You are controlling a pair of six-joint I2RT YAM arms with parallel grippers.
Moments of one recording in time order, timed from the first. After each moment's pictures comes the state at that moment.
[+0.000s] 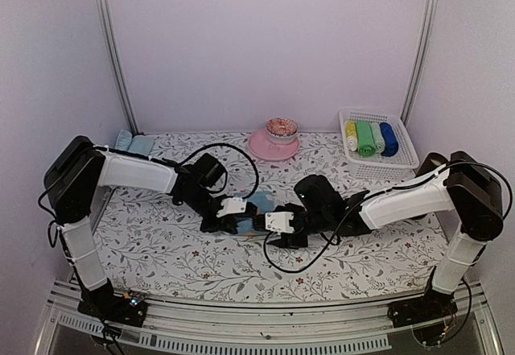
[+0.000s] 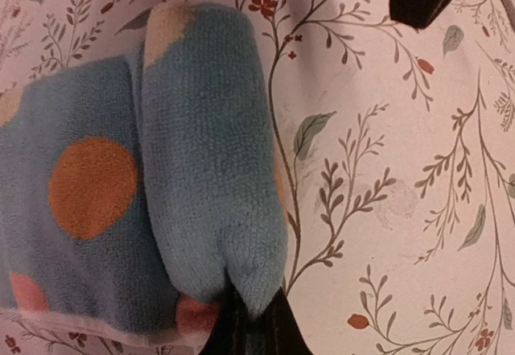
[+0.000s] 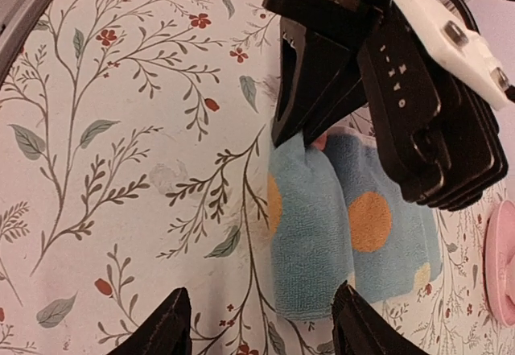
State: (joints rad) left arm -0.69 1.86 1.10 -0.41 0.42 0.89; right arm 0.97 1.74 0.91 0.12 -0.21 -0.70
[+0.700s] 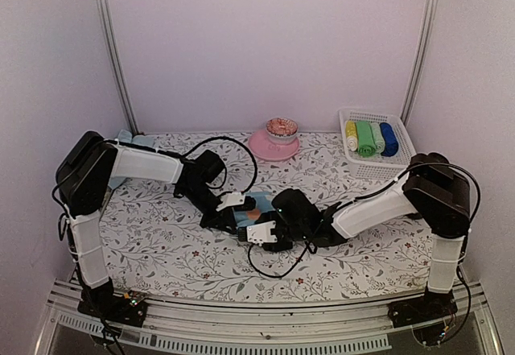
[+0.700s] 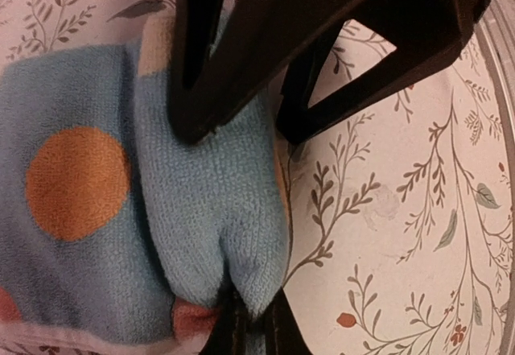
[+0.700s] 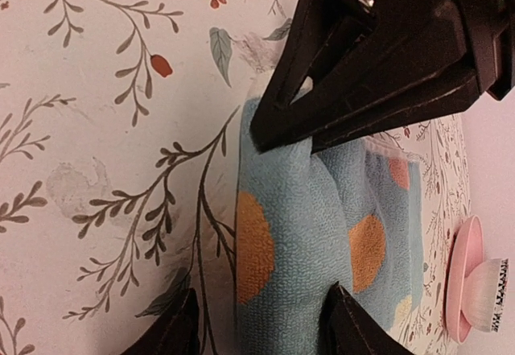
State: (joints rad) left arm -0.63 1.97 1.23 -0.59 0.57 0.88; right arm 1.05 1.96 1.01 0.26 0.05 -0.86
